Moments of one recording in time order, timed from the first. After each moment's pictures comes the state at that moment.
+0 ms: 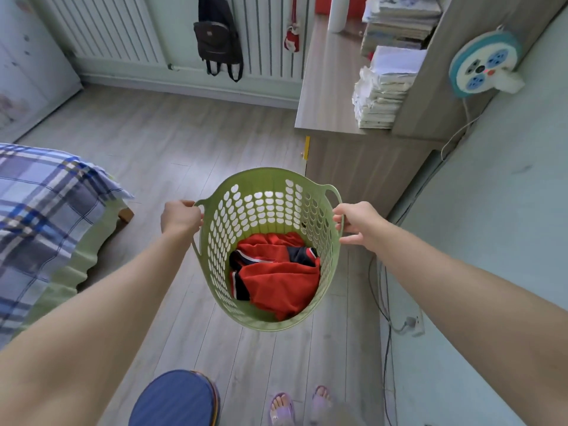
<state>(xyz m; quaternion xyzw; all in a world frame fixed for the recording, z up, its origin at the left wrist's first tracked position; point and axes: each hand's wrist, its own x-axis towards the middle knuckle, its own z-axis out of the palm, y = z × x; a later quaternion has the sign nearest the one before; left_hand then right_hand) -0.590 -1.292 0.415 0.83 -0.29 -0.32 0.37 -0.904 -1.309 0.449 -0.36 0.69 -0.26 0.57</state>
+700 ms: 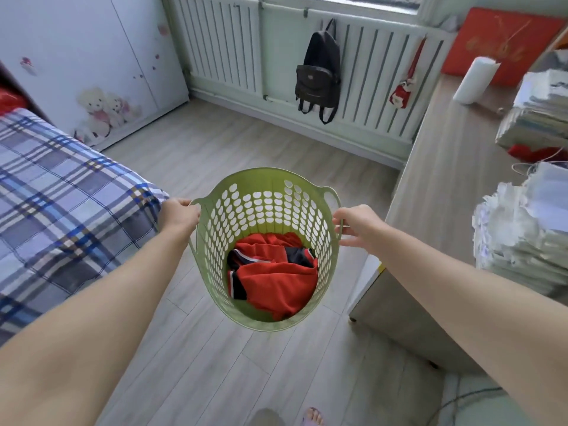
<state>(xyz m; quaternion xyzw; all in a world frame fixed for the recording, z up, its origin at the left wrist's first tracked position) -0.441 -1.561 0.446 0.85 -0.15 -0.20 0.46 -0.727 -1.693 0.461 -0.50 0.59 -0.17 0.61</state>
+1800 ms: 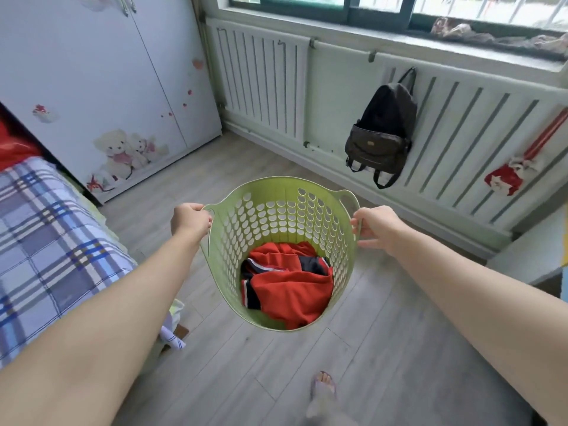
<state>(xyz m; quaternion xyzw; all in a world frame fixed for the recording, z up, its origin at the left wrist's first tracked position) -0.114 -2.023 0.440 0.85 -0.07 -0.18 0.49 -0.395 -2.204 0.453 -0.53 0.56 -0.17 0.61</state>
